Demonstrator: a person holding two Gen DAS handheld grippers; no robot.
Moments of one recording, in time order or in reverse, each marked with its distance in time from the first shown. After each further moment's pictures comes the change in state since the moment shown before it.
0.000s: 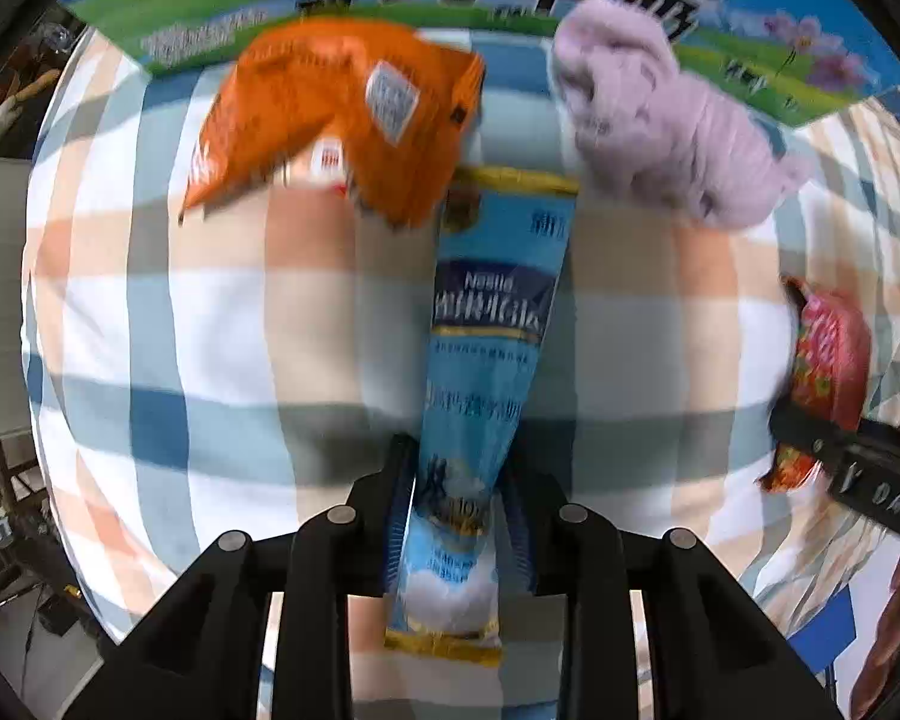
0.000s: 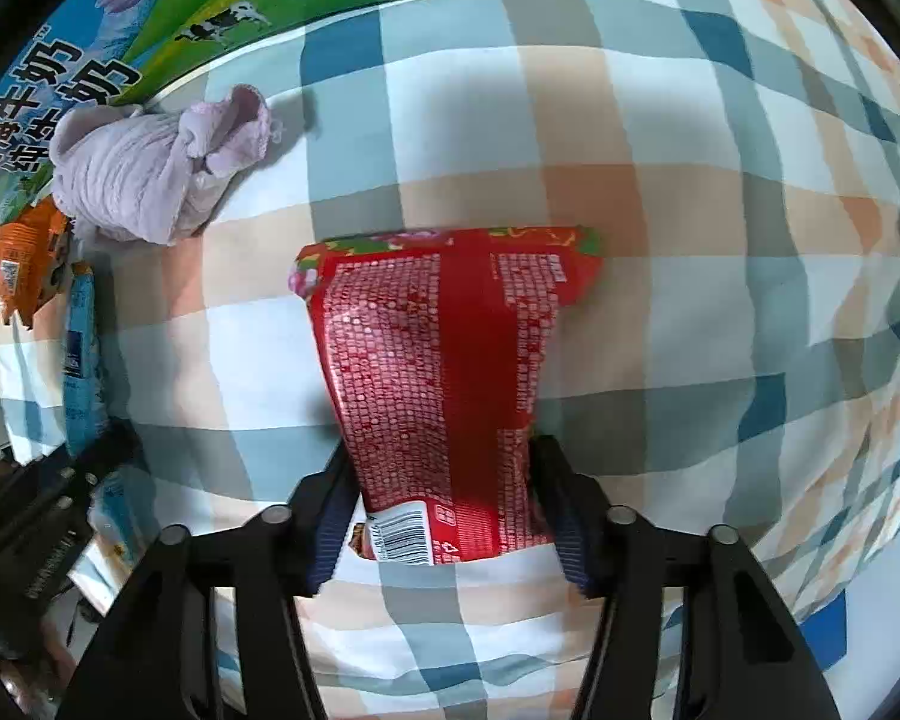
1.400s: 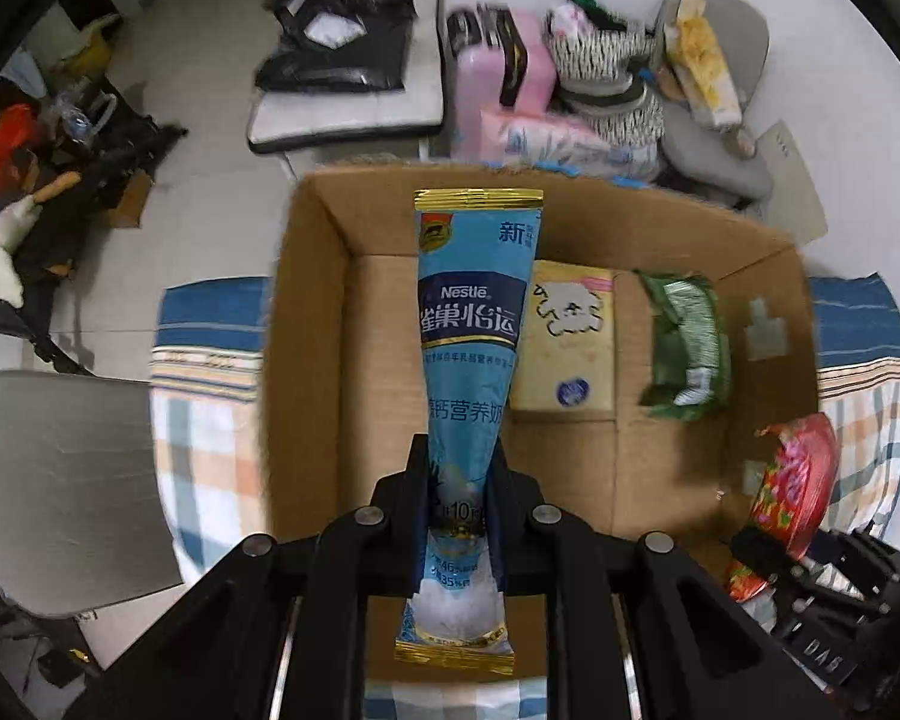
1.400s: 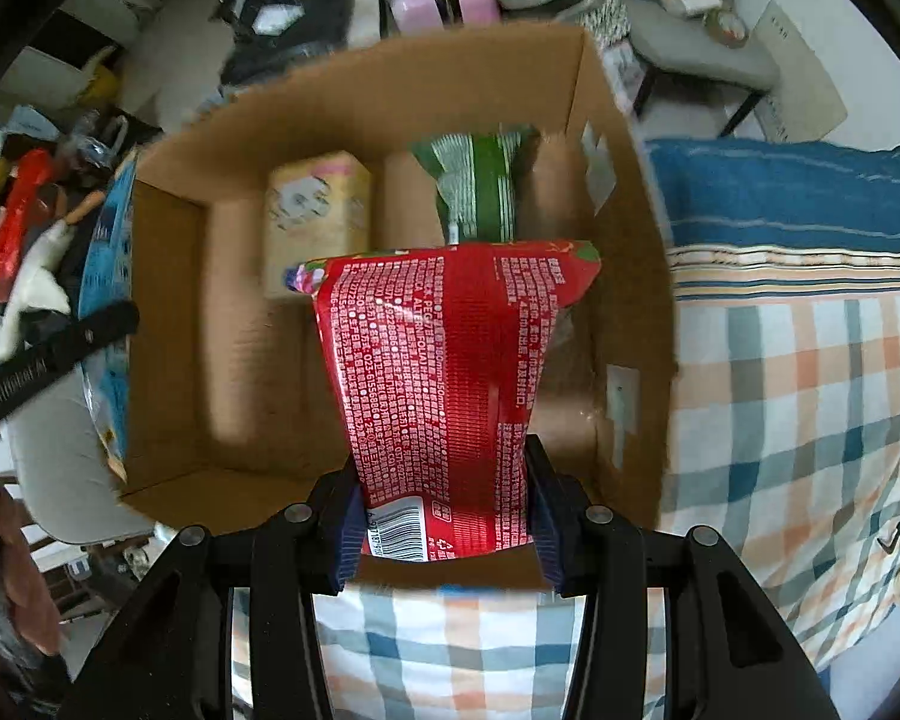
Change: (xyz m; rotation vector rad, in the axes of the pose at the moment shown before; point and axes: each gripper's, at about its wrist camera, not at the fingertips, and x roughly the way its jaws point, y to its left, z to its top) left arm -0.154 0.078 0.244 -0.007 -0.171 -0.008; right arm -0.156 0.104 0.193 -0.032 -0.163 0.129
